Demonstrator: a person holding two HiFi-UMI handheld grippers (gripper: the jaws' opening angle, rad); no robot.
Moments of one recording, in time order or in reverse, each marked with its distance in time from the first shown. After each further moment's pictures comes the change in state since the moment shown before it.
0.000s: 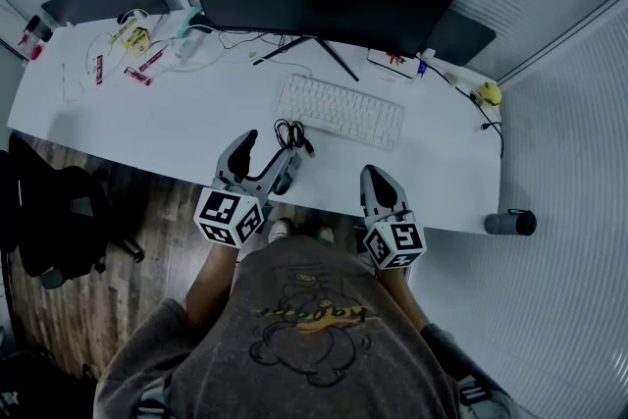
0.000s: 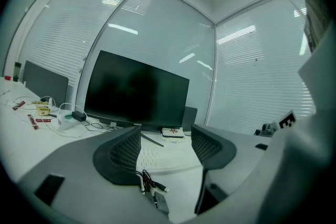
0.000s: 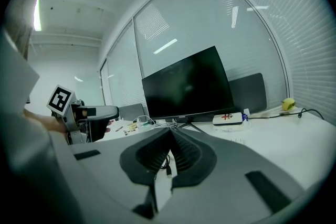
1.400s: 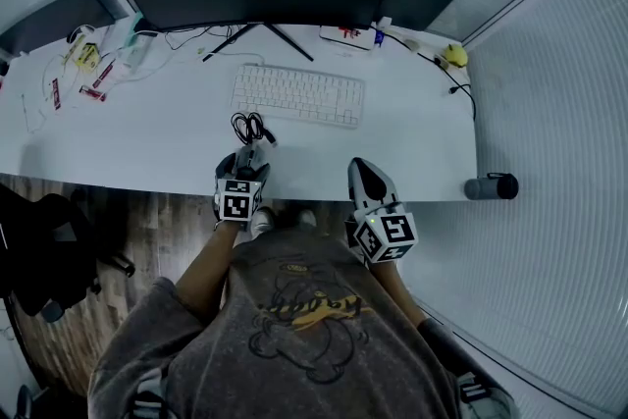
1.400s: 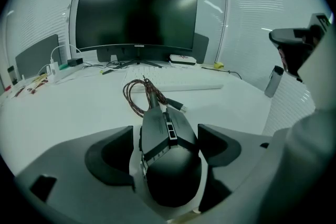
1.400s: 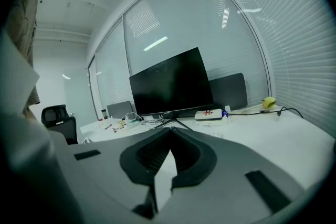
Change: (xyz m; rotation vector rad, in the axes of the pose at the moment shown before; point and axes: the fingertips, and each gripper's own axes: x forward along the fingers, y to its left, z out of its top) left arm 0.047 0.033 -0.244 0.086 0.604 0.105; right arm -0.038 -0.041 -0.009 0.025 0.032 -0.125
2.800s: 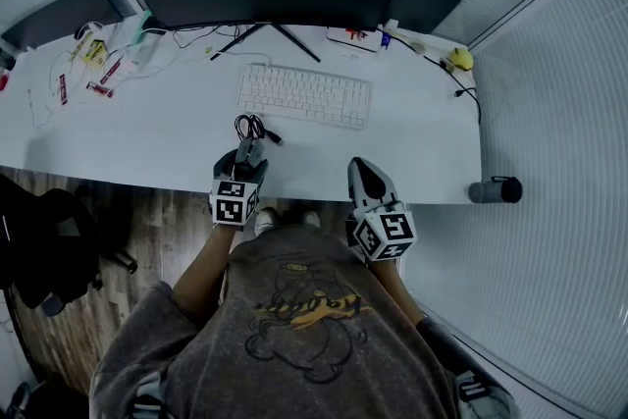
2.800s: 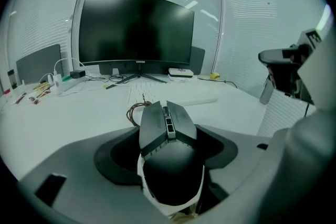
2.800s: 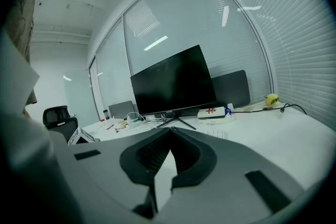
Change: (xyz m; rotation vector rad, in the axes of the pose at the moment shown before) left arm -0.031 0.003 0.033 0.018 -0.095 -0.015; right arm 0.008 0.001 -0.007 0.018 0.008 0.021
